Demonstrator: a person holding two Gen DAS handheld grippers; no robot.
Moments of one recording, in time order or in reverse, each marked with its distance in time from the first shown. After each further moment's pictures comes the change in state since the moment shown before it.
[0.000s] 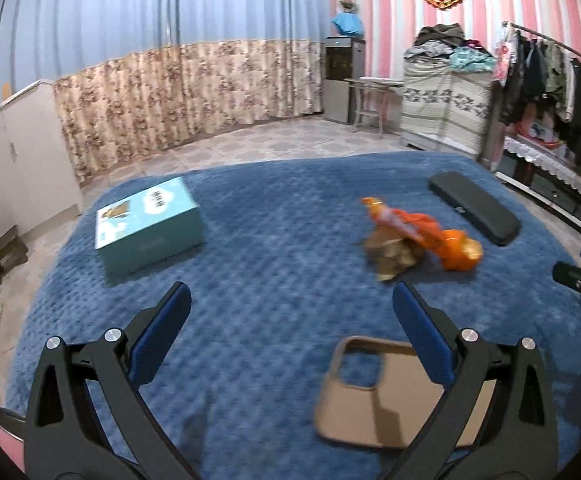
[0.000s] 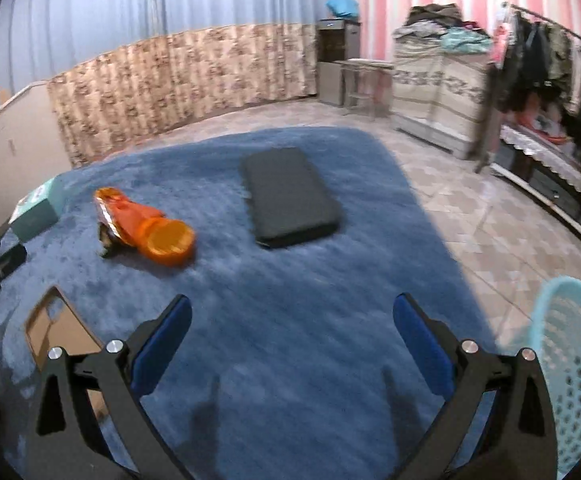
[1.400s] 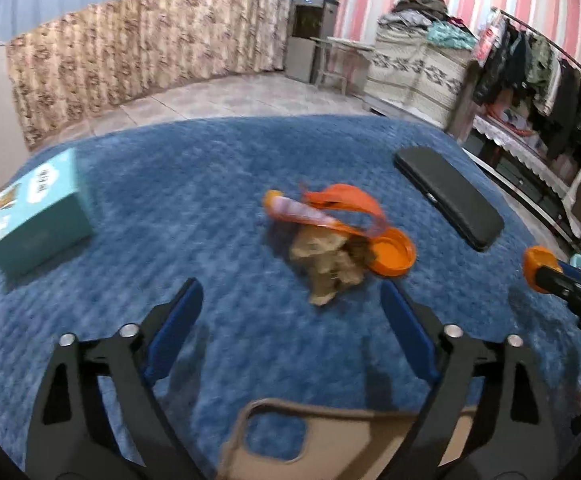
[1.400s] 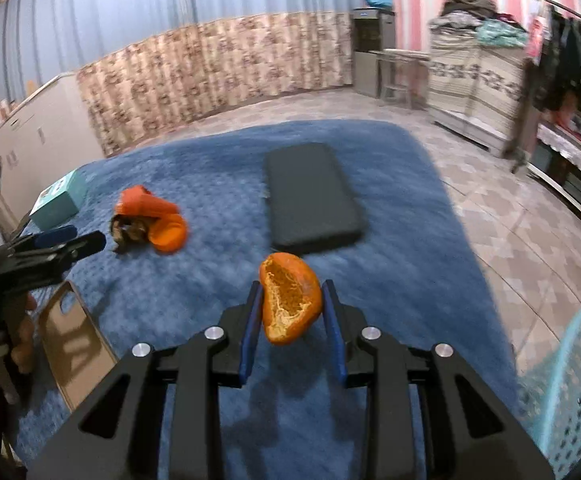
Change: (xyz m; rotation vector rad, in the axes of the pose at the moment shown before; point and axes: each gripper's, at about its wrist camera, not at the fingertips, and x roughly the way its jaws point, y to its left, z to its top) left arm 0.077 -0.047 0.023 -0.018 0.177 -0.198; right arm 0.012 -0.027 0.009 -0.028 0.039 0.110
